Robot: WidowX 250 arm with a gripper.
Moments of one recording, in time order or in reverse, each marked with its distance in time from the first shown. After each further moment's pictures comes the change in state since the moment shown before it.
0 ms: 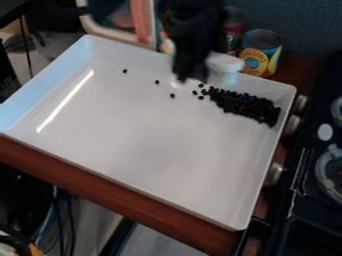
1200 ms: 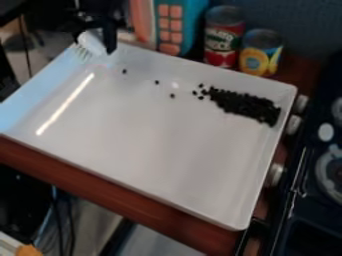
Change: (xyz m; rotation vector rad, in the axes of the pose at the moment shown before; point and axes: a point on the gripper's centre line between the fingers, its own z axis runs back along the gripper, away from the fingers) arm 0.178 0.034 -0.045 0.572 0.554 -0.968
